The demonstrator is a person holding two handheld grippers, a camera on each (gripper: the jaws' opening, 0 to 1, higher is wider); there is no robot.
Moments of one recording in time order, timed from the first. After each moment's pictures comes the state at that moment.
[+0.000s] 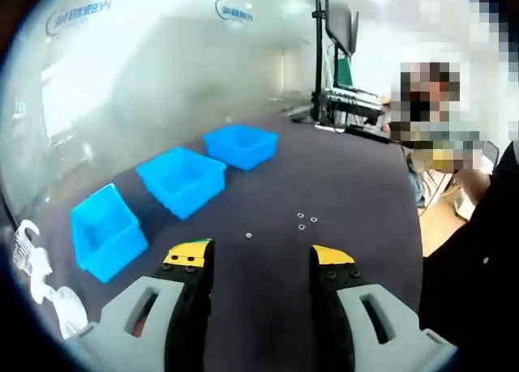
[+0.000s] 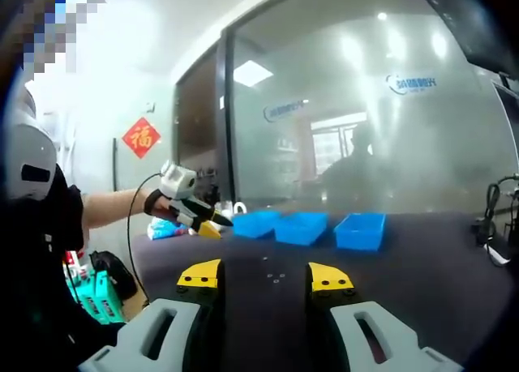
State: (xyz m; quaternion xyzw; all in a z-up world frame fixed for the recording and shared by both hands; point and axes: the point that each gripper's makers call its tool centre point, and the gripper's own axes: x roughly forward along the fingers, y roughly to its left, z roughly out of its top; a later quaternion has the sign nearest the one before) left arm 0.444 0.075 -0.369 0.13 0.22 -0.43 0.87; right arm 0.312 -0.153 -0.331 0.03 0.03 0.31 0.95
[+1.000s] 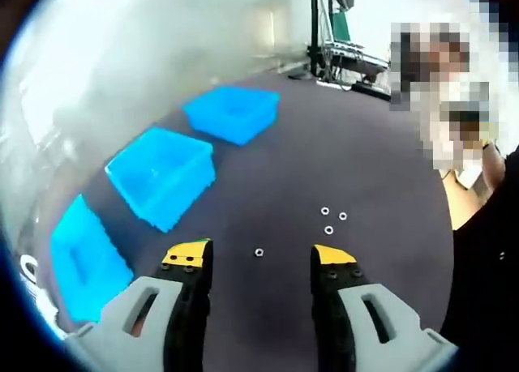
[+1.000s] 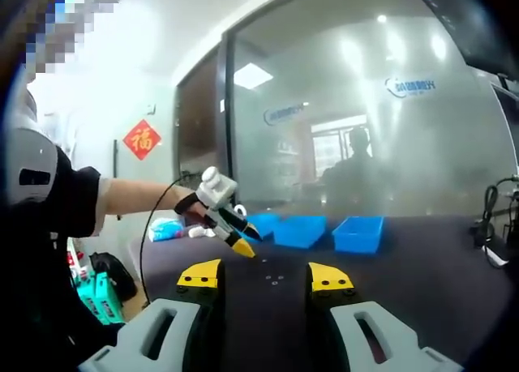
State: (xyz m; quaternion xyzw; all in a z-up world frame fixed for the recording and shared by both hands) left arm 0.481 0.027 -0.414 0.21 0.31 -0.44 0.82; right arm 0.309 -0.160 -0.328 0.03 0.02 0.31 0.95
